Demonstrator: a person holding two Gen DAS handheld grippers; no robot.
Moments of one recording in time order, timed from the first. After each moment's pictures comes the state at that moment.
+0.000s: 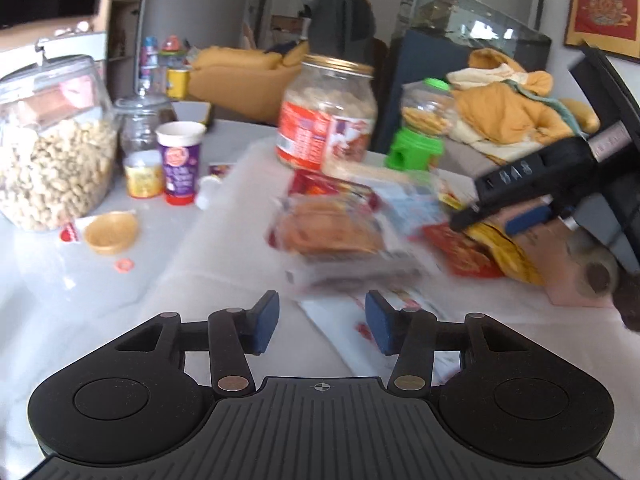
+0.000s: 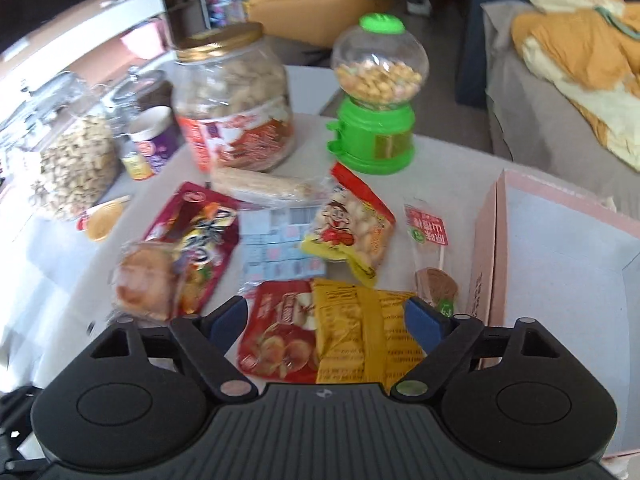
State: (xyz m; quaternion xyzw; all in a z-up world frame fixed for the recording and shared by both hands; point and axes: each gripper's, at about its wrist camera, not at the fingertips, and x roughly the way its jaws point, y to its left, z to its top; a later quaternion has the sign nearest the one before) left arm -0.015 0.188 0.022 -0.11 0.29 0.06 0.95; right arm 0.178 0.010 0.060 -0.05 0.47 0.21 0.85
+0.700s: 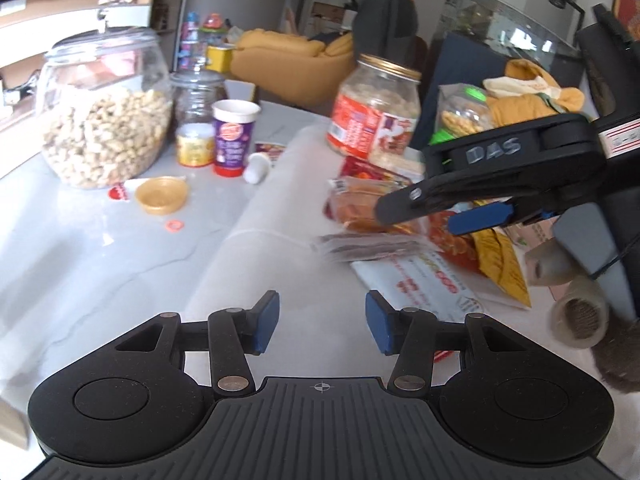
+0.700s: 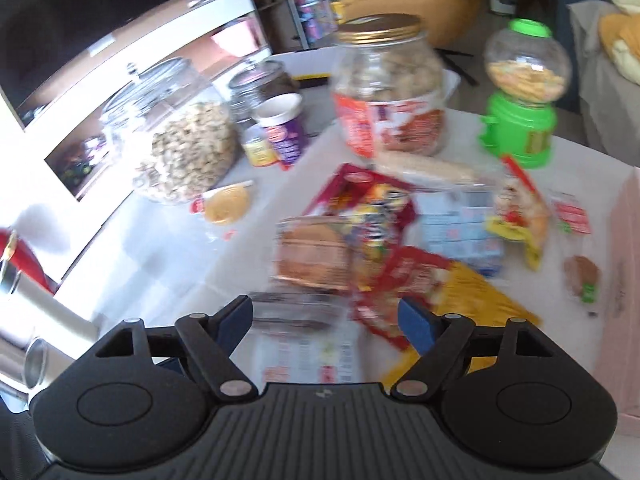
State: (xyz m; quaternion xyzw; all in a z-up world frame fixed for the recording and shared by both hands) left arm -0.071 0.208 0.033 -0.15 0.31 0.10 0.93; right arm 0.105 0.086 0.075 -0.04 0.46 0.37 0.81
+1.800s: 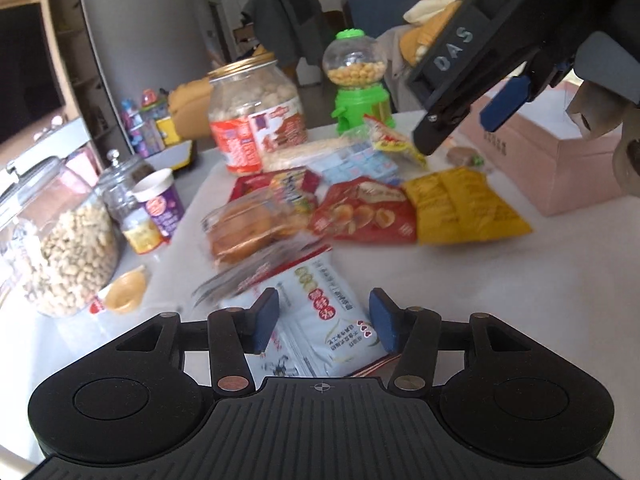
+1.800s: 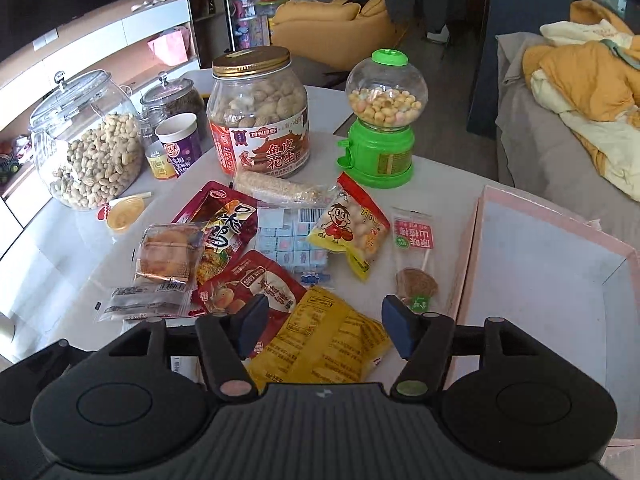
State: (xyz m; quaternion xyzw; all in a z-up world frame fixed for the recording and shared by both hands) left arm -0.008 0.090 0.016 0.09 0.33 0.08 0.94; right arm 0.135 -0.018 0.090 -0.09 0.41 0.25 0.87
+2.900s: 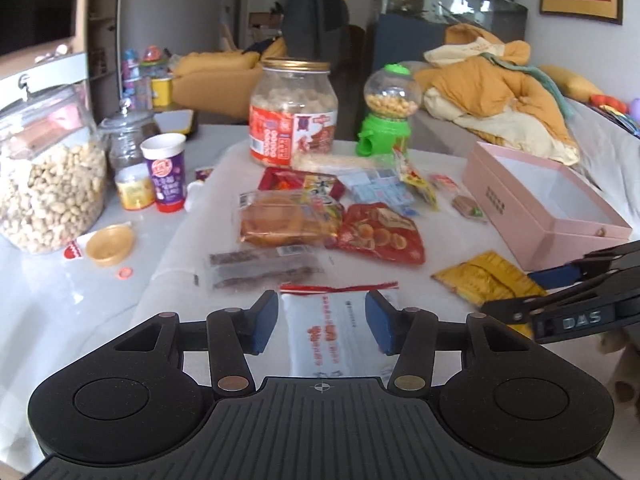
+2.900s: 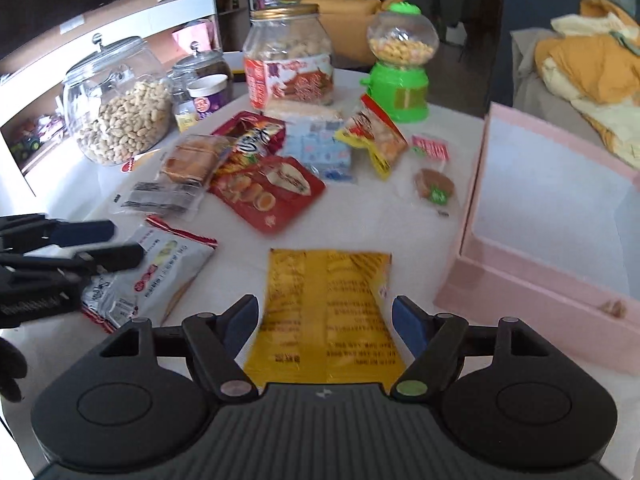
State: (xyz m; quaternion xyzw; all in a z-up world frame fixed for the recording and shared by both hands) left arm -0.037 0.142 0.042 -0.05 0.32 0.03 0.95; right arm 0.067 -0.055 0.031 -0.08 0.41 0.28 0.86
